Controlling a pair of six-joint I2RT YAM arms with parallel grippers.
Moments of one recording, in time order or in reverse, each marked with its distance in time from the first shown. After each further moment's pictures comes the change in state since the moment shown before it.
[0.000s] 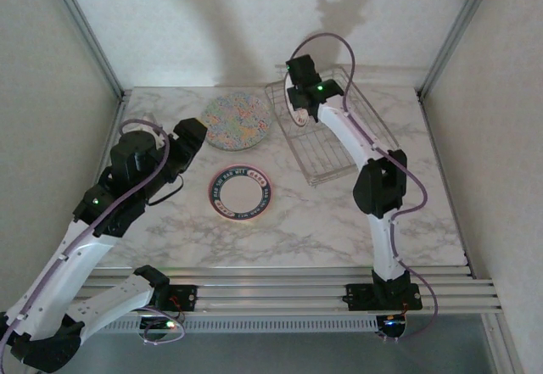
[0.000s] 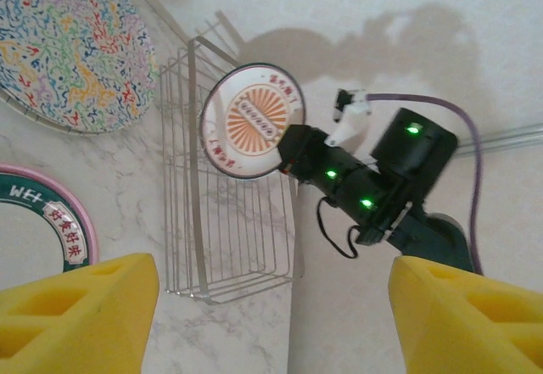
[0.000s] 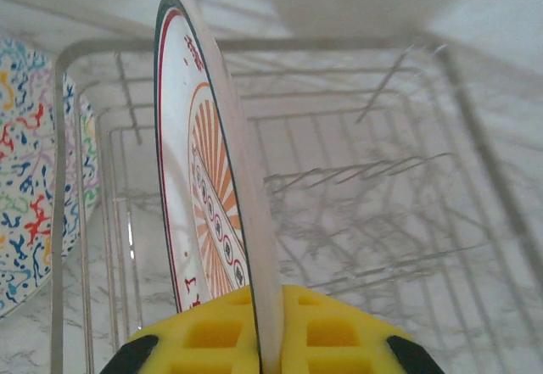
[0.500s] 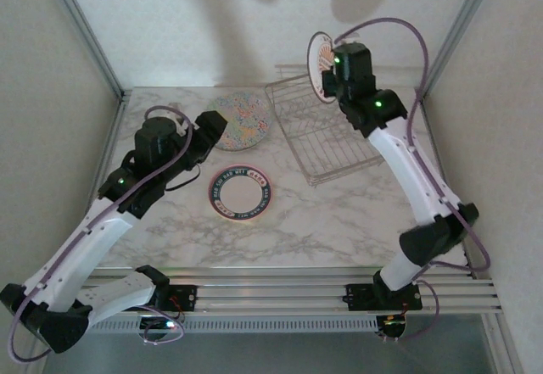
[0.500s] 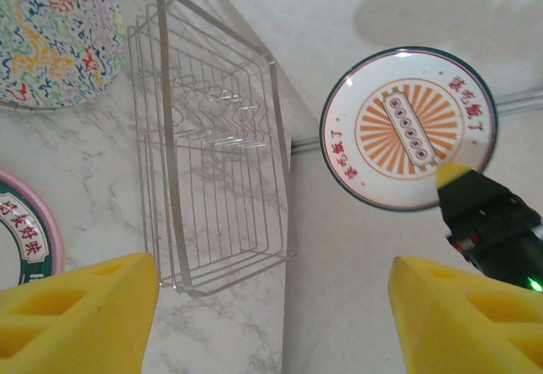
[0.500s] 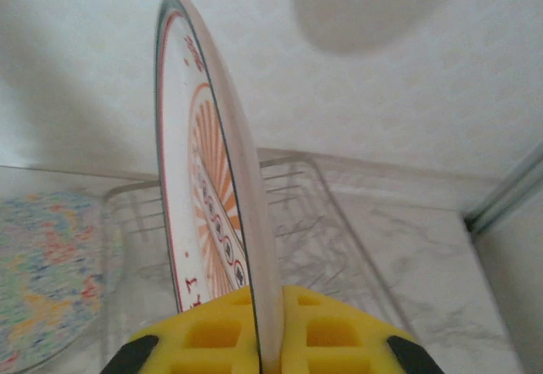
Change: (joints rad) left arm -0.004 0.164 0.000 0.142 0.116 0.014; right arm -0.023 -0.560 -0.319 0.090 -0.018 0.040
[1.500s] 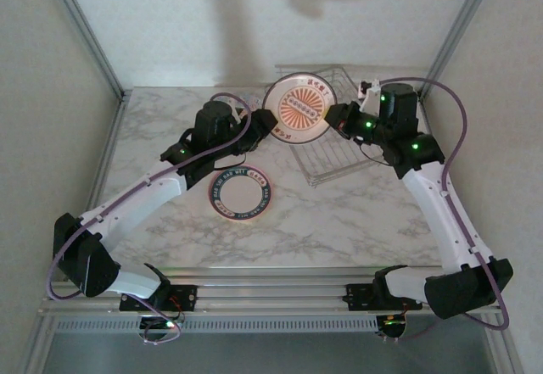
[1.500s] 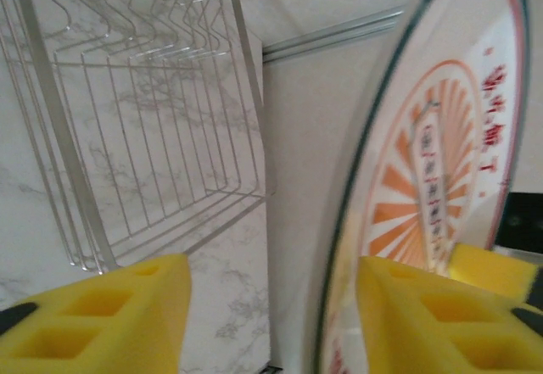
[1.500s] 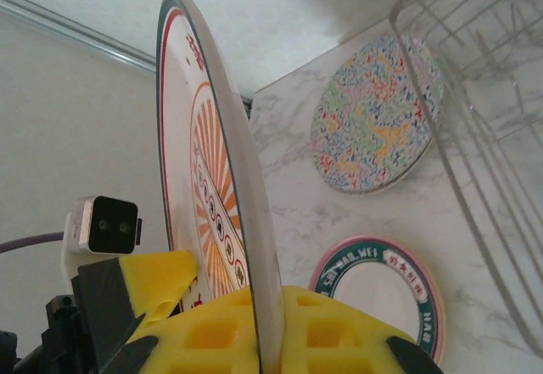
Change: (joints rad) left arm -0.114 0.358 0.090 0.256 0.167 0.003; right arm -0.189 -0.326 -0.481 0.149 -0.940 0.735
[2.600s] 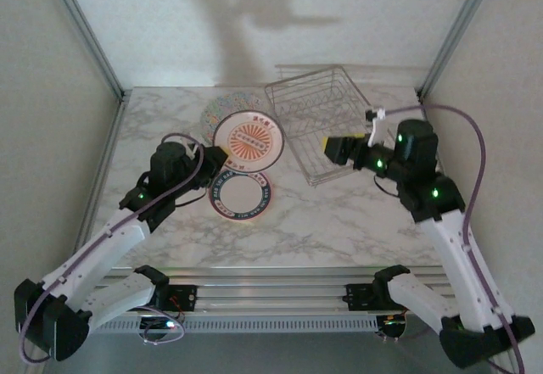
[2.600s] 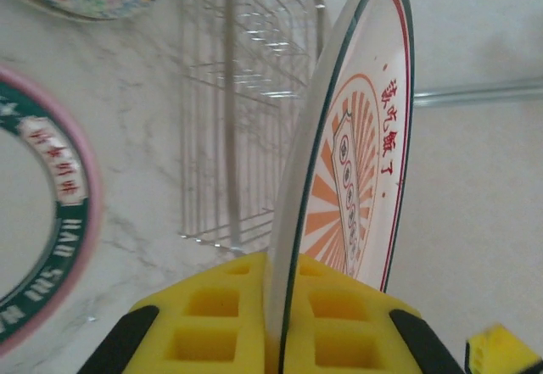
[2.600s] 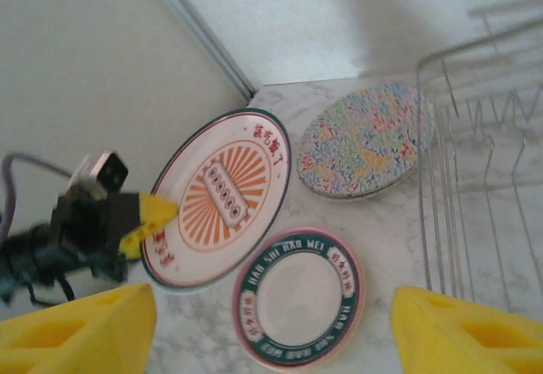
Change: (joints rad) left arm 0.185 -0.451 -0.488 -0.013 -0.021 -0.112; right arm 0.064 -0.363 -0.252 0.006 0.051 -0.443
